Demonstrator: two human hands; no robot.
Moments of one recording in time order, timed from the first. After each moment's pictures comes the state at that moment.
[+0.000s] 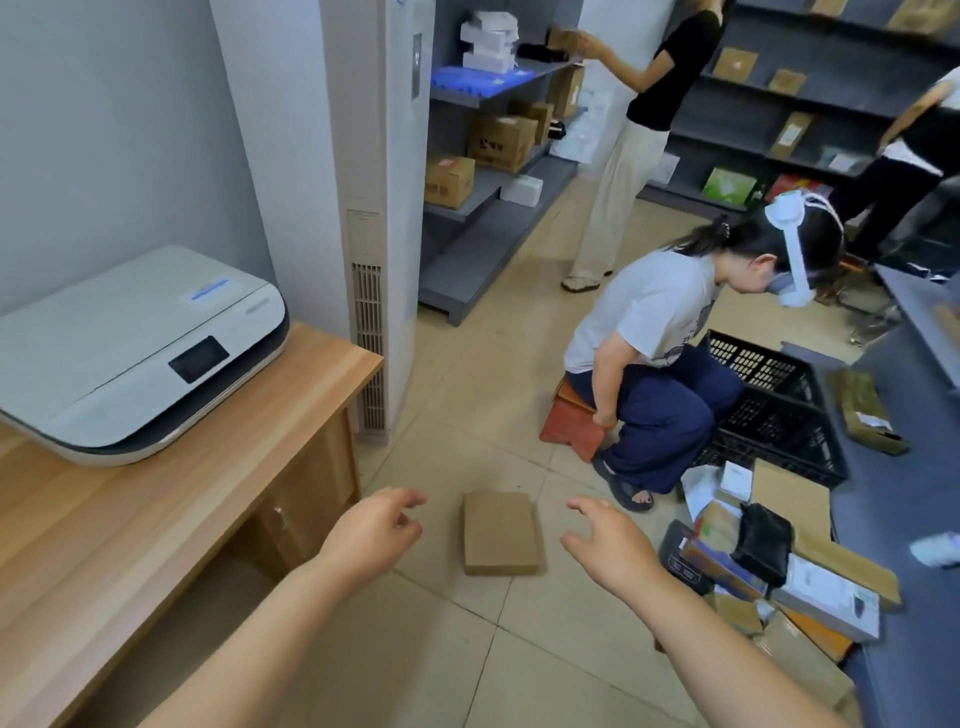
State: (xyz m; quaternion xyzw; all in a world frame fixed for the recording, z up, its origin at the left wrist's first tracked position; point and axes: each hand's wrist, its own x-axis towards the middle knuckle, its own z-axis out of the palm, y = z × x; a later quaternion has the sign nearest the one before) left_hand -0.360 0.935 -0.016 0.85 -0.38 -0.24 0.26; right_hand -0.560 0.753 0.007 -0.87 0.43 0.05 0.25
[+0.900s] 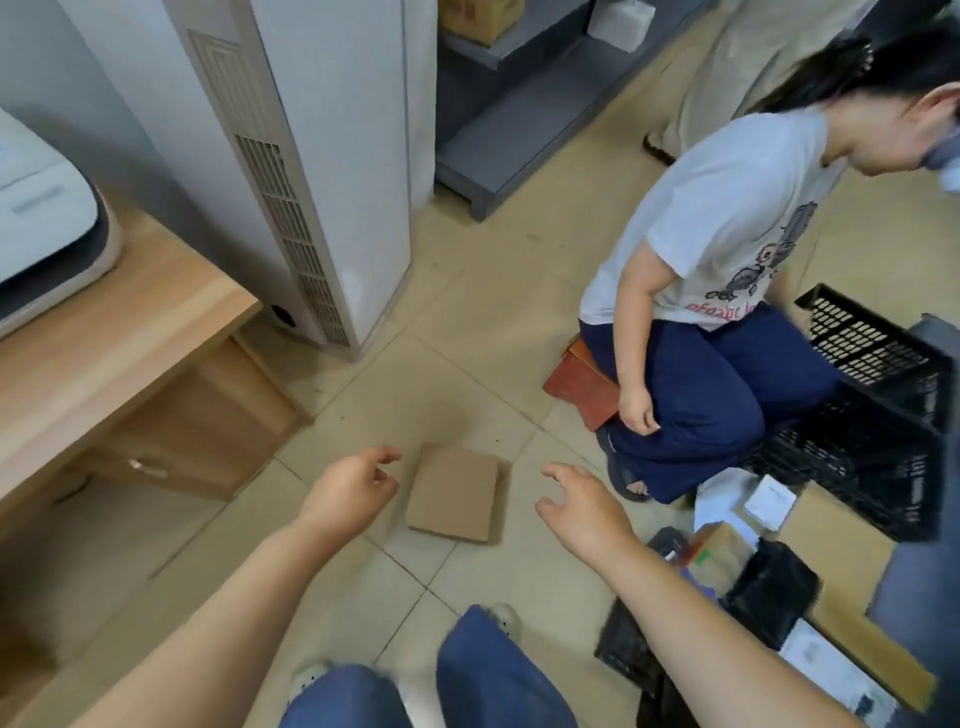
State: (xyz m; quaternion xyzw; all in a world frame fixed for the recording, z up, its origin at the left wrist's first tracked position) left_hand -0.322 0.612 -0.139 0.90 -0.19 -0.31 0.26; right_hand -0.477 0.400 -0.111 -0.87 0.34 0.18 0.30
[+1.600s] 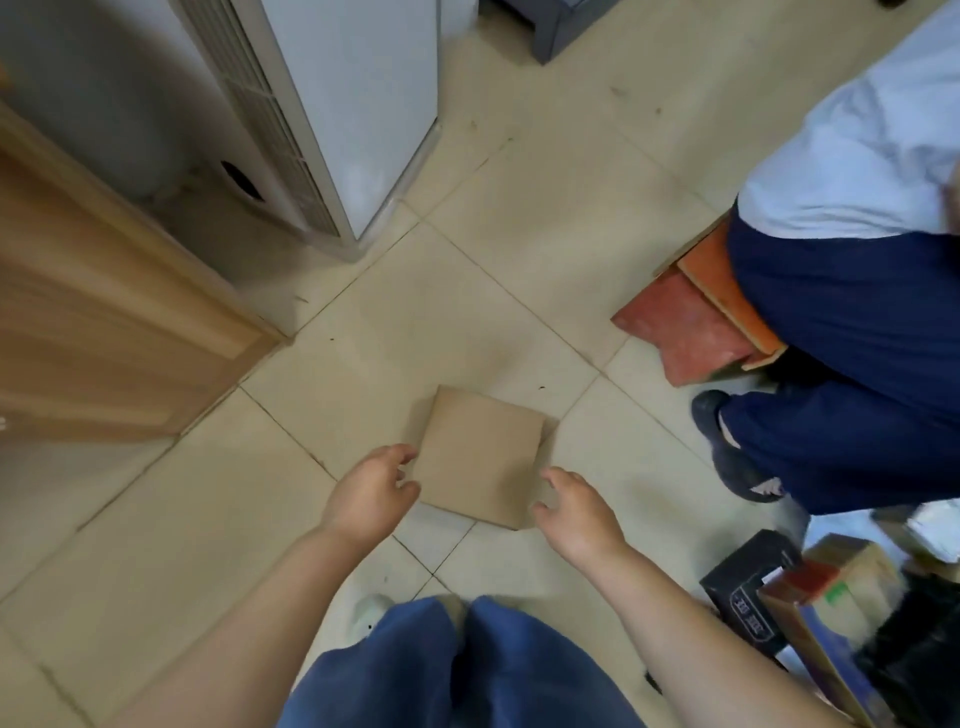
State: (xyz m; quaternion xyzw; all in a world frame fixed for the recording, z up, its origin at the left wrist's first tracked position) left_hand -0.277 0.563 -0.483 0.89 -0.11 -0.38 0.24; right_hand -0.398 0.367 -0.470 -0.82 0.35 0.32 0.32
